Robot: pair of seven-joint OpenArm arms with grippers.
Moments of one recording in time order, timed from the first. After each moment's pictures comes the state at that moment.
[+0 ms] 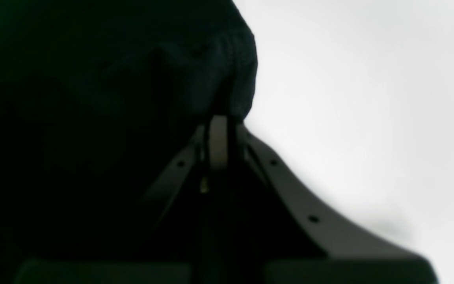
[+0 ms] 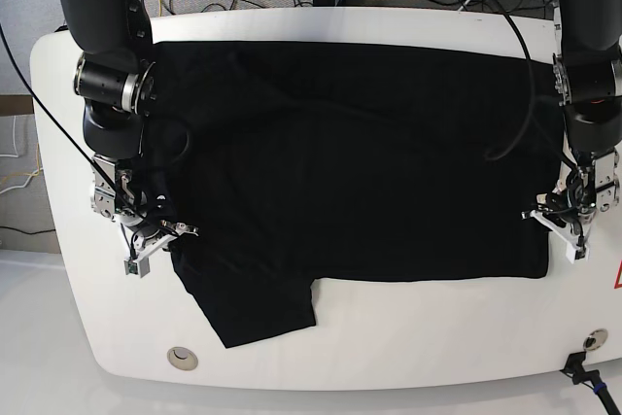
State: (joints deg) left arm -40.3 -28.1 0.3 17.9 -13.6 -19.7 21.1; right arm 40.1 15.3 13.5 17.1 4.8 25.1 -13.6
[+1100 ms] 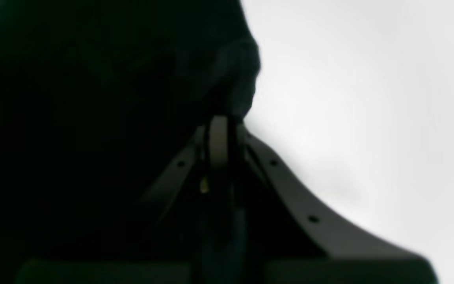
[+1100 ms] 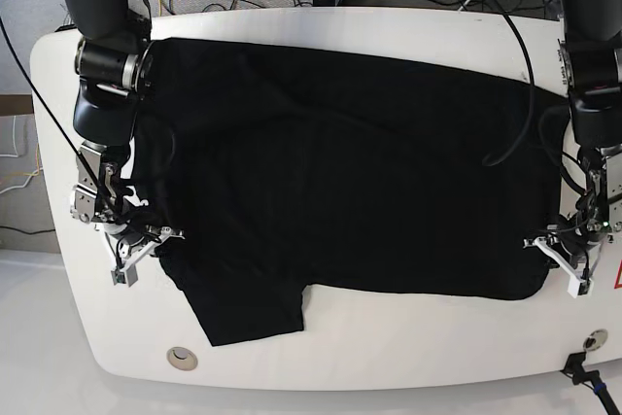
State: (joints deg) left arm -35.9 -30.2 1.4 39.9 -21.6 -23.2 28.7; right arm 34.4 16.7 13.3 37.4 11.3 26.6 -28.3
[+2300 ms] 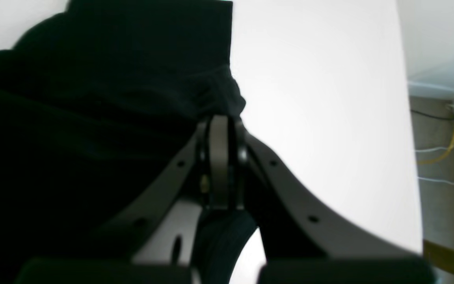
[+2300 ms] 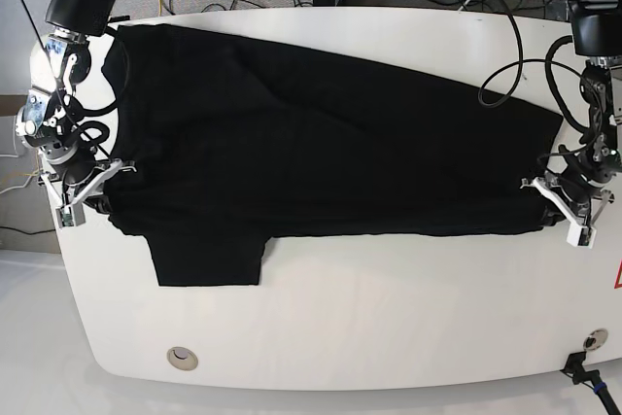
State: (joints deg) left arm -8.9 -33.9 -6.8 75.0 -31.2 -22.1 36.2; right arm 4.7 23.5 22.2 82.5 21.7 29.4 -38.3
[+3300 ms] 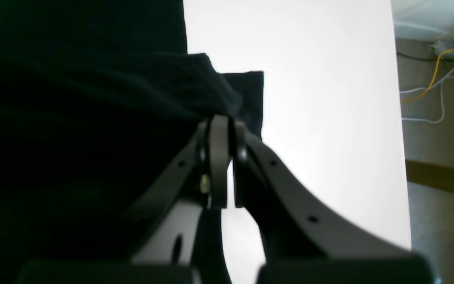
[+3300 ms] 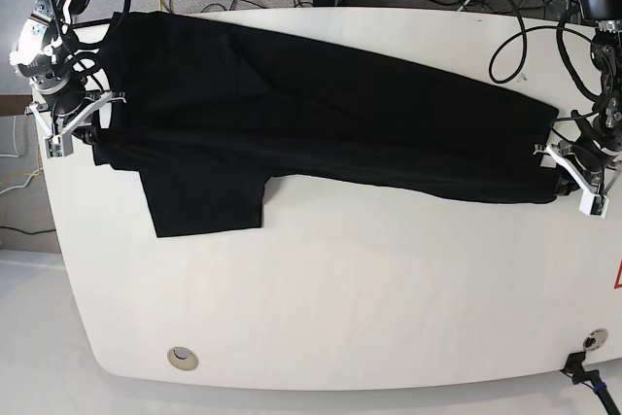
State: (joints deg) left arm 2.0 -35.5 -14.2 84.2 -31.2 -22.7 39.4; right arm -13.7 21.0 32.5 94.5 22.8 29.7 -41.4
